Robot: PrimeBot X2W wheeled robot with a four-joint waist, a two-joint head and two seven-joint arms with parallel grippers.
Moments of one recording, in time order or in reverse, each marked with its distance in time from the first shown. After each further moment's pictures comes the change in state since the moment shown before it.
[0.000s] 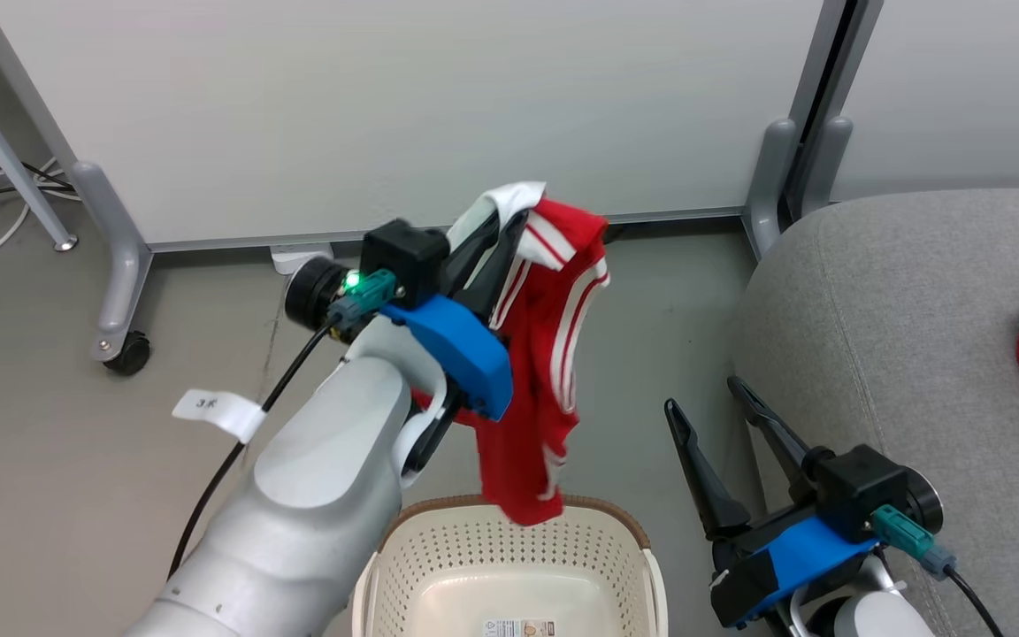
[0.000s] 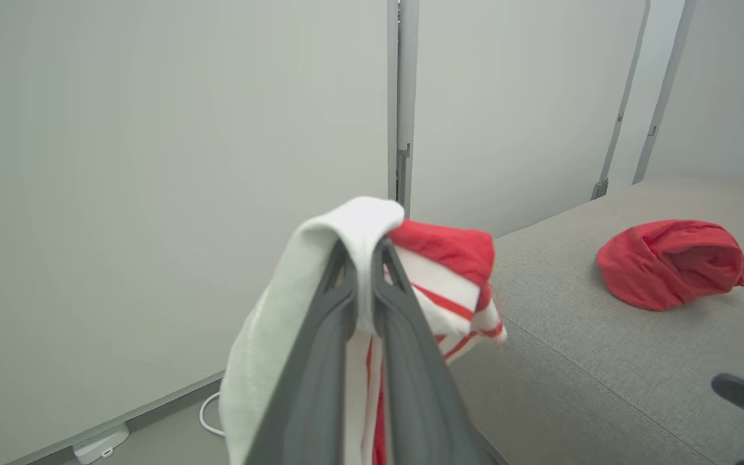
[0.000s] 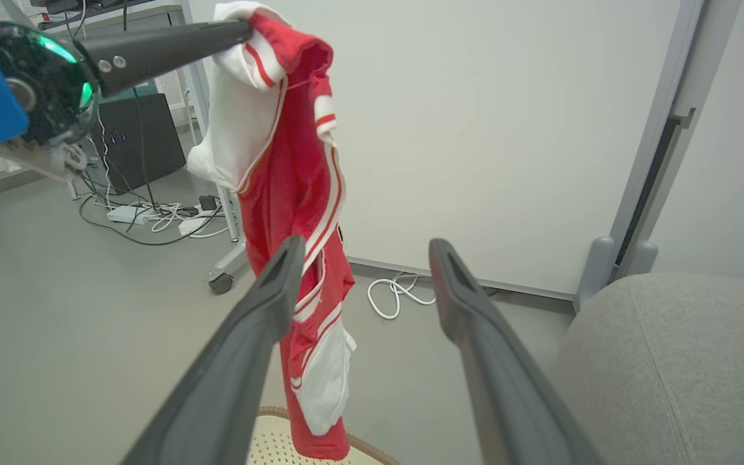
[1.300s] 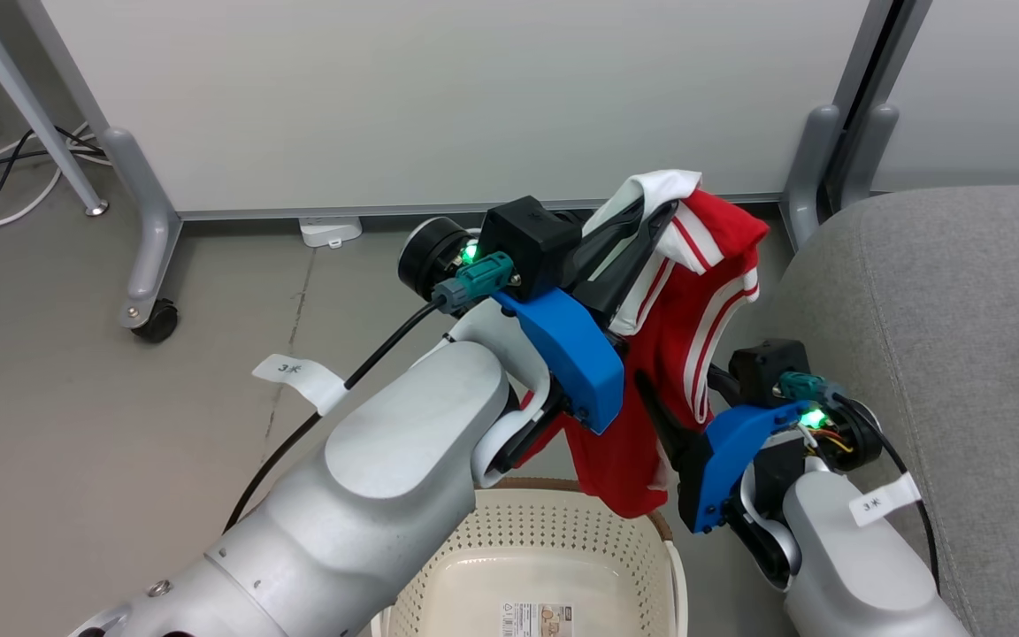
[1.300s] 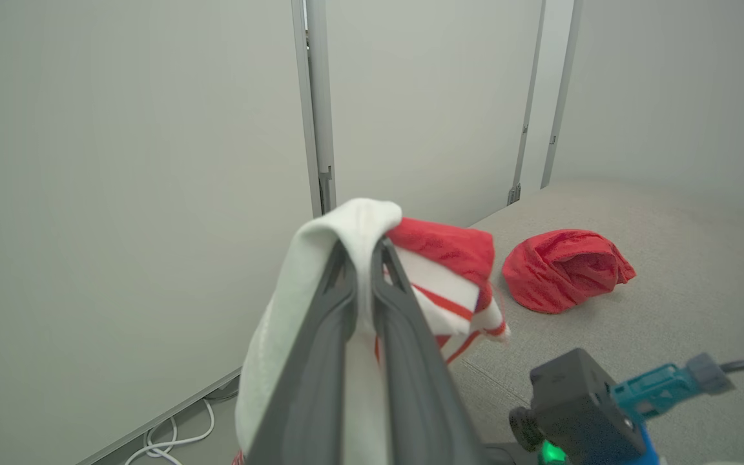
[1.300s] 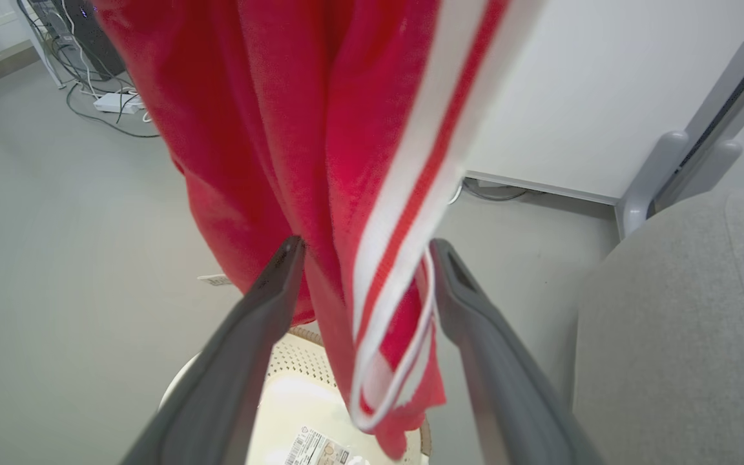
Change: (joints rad) left arm -0.118 -0.007 -0.281 -0.162 -0.213 0.044 0.023; right arm -0.383 0.000 0.069 0.586 0.083 0.000 0.098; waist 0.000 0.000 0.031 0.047
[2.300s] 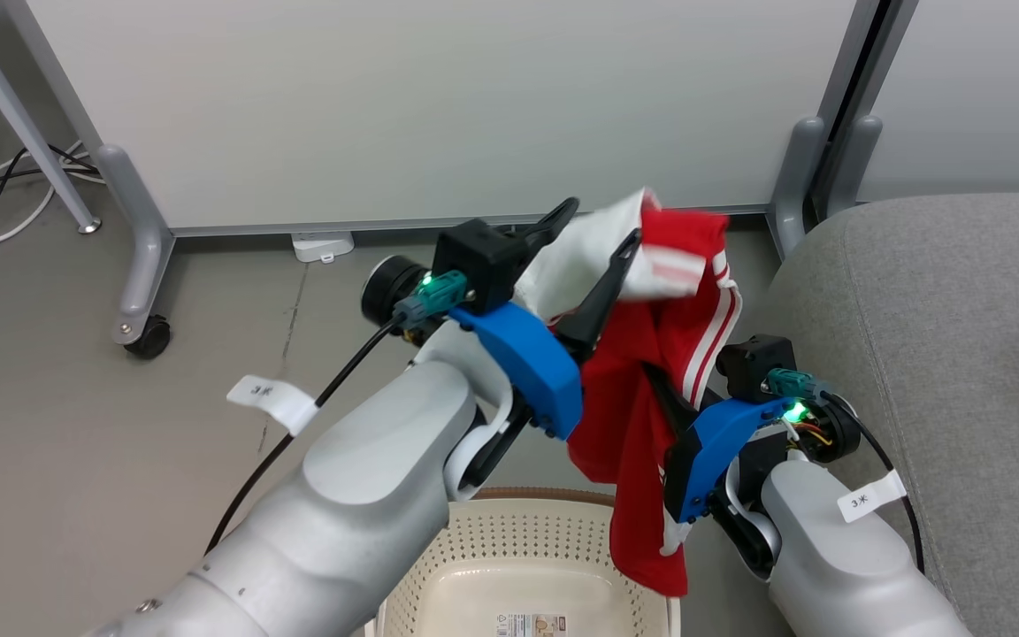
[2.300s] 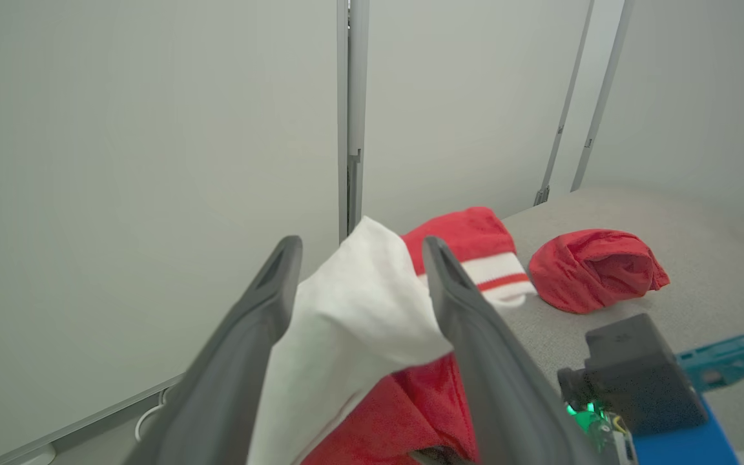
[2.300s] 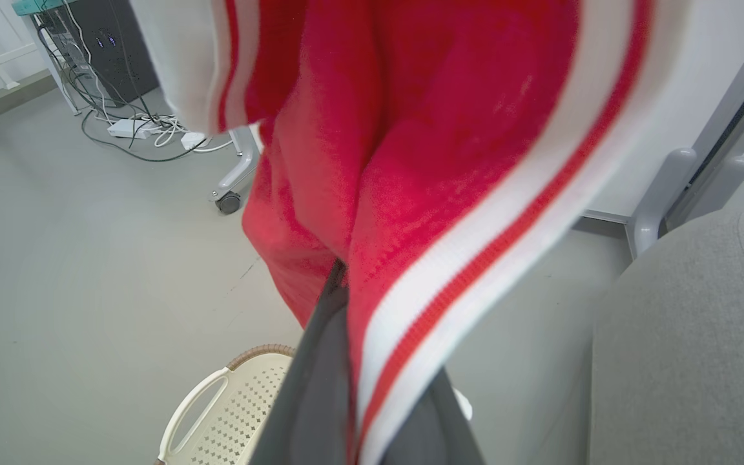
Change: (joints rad) left arm 0.021 0.015 -0.024 0.086 -0.078 0.026 -0.049; right arm -0.141 0.000 0.157 0.270 0.147 0.000 -0.186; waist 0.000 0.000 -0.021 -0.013
